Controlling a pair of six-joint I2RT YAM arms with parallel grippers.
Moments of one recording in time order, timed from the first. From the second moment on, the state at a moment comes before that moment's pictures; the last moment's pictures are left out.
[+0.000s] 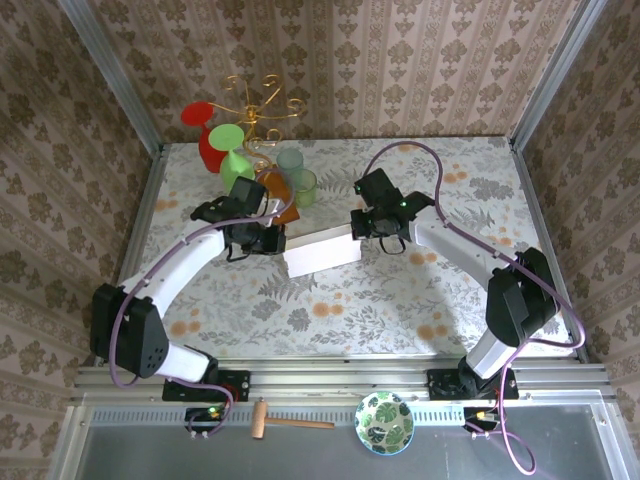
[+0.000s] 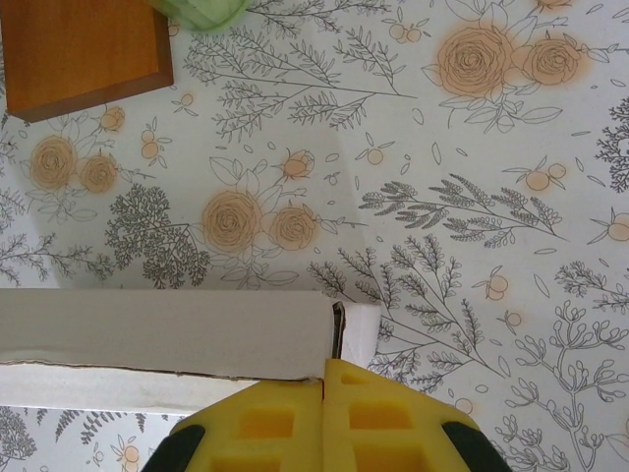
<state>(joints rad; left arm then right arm) -0.48 1.43 1.14 -0.82 0.29 -0.29 0.57 1.64 1.32 -0.66 0.04 0.41</state>
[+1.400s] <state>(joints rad) -0.42 1.15 0.82 -0.54 0.30 -1.75 0.59 1.63 1.30 -0.64 0.01 0.40</state>
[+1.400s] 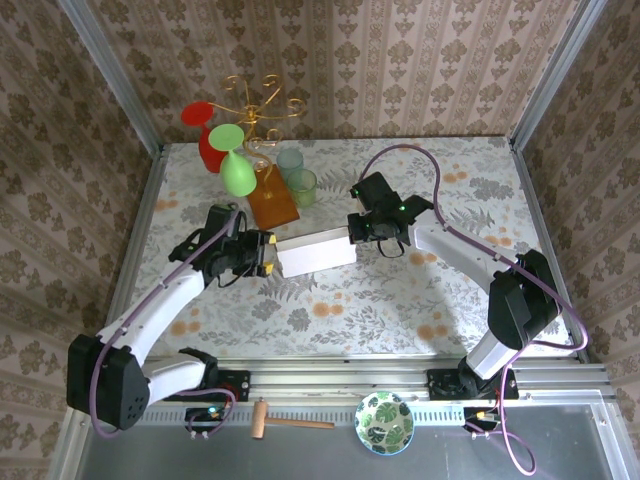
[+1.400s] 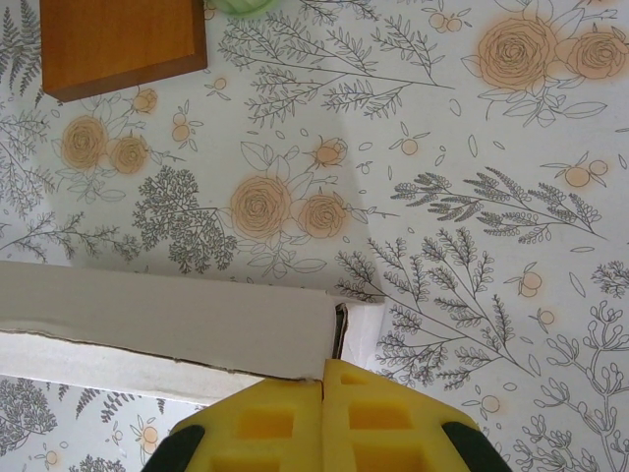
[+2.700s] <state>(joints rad) -0.48 1.18 0.71 -0.28 0.25 -1.99 0.59 1.63 1.29 -0.63 0.01 0.40</state>
